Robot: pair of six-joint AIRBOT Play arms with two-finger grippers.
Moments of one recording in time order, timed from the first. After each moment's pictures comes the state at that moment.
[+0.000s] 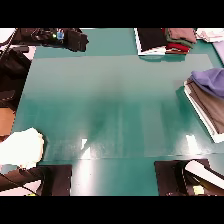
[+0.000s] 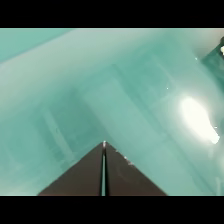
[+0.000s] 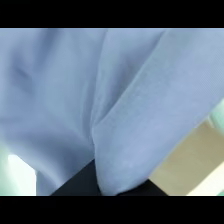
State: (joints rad) left arm -0.47 -1.31 1.81 1.32 -1.06 -1.49; right arm -0.88 -1.11 1.29 -1.35 1.25 1.30
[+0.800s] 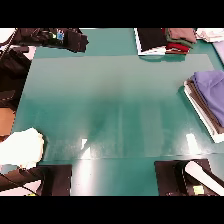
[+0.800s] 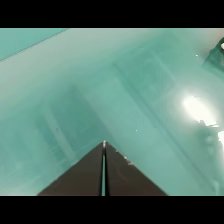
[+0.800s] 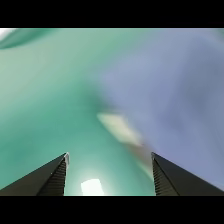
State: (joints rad) left arm -0.47 -1.31 1.81 1.32 -1.06 -1.48; right arm -0.68 -1.04 1.28 -0.97 1.18 1.28
